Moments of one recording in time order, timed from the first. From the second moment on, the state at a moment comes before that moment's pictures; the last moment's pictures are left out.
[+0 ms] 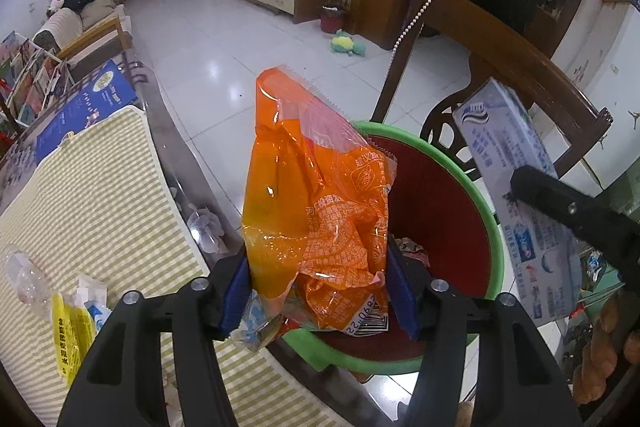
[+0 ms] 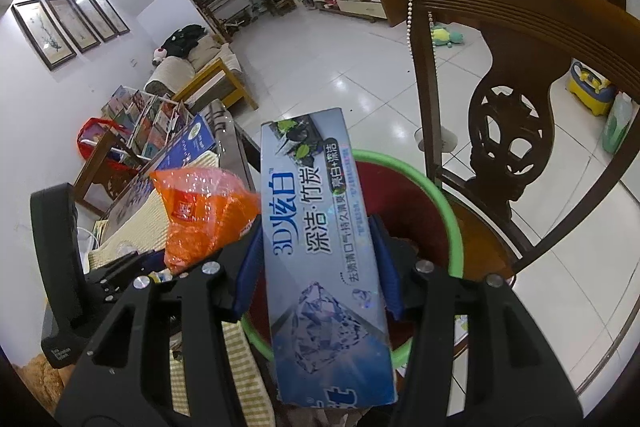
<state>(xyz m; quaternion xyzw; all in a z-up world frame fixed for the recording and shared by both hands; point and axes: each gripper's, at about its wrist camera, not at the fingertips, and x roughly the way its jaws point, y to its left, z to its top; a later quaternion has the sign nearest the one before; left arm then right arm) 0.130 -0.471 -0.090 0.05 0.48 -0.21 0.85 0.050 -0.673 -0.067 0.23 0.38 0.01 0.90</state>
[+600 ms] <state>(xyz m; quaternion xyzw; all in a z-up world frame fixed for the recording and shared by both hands) 0.144 -0.246 -0.096 -0.08 0.44 0.06 0.89 0.058 -0.595 -0.069 0.21 0.40 0.04 0.89</state>
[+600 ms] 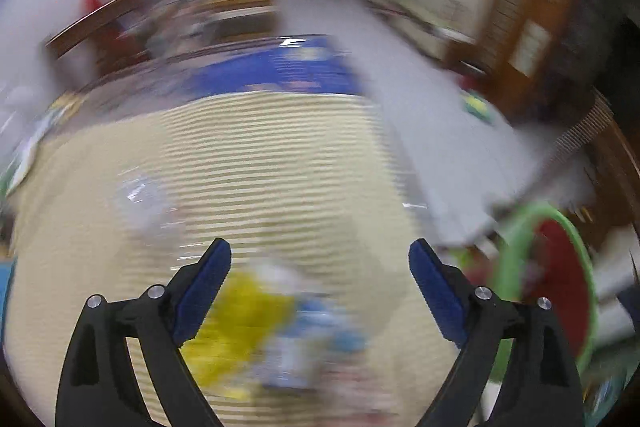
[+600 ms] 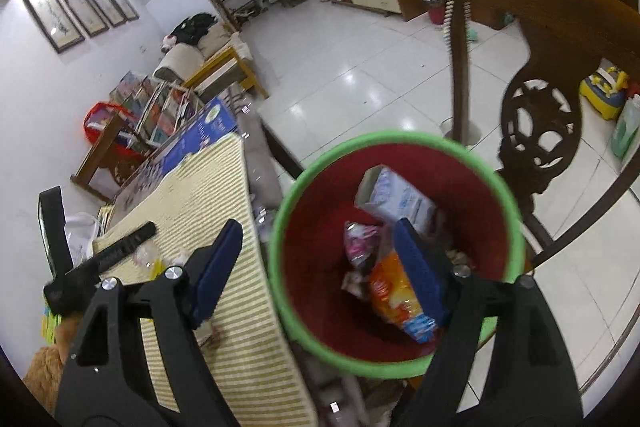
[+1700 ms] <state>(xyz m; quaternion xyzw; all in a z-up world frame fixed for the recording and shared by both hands) 0.131 -0.030 -0.173 -0.13 0.56 0.02 0.82 0.124 -0.283 -0.151 0.12 0.55 0.18 0.81</state>
